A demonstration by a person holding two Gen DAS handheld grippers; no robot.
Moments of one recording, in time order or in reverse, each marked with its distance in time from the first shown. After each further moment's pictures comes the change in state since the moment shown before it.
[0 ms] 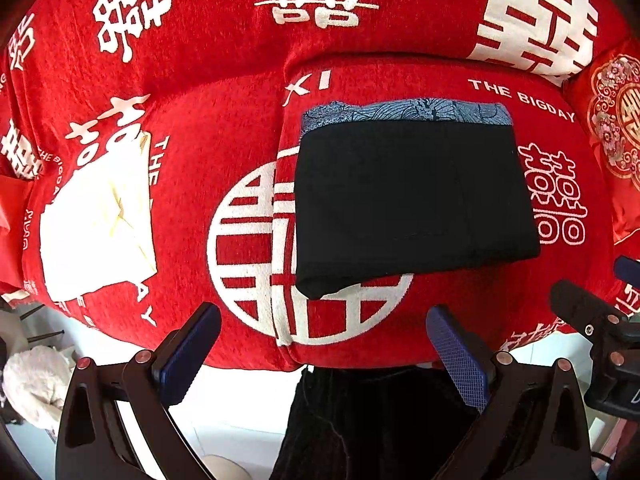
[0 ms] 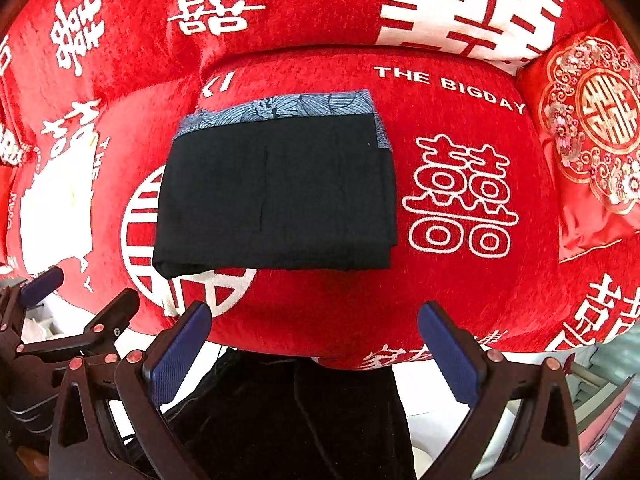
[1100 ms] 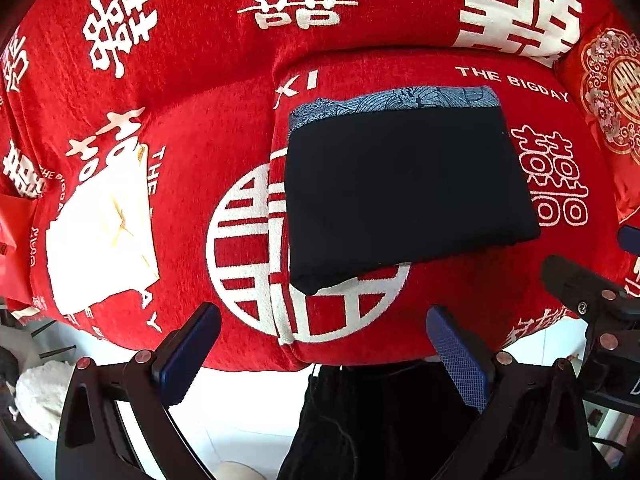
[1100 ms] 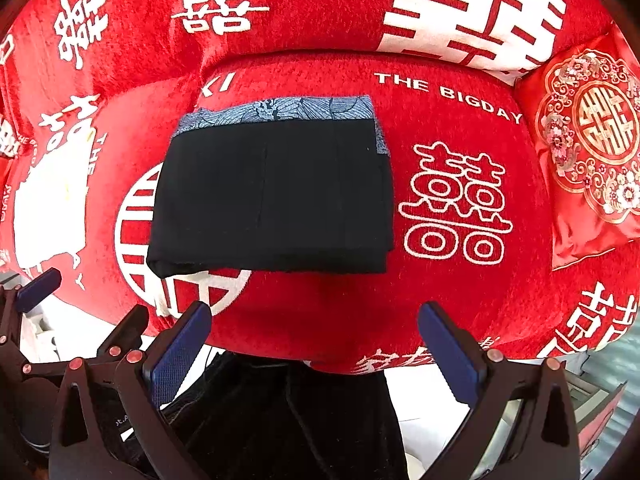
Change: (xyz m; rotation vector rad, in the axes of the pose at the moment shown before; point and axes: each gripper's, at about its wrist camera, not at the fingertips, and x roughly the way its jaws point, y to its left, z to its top) left arm -0.002 -0.016 -0.008 0.054 -0.014 0.029; right arm -0.001 0.003 -0.002 -0.017 -0.018 -0.029
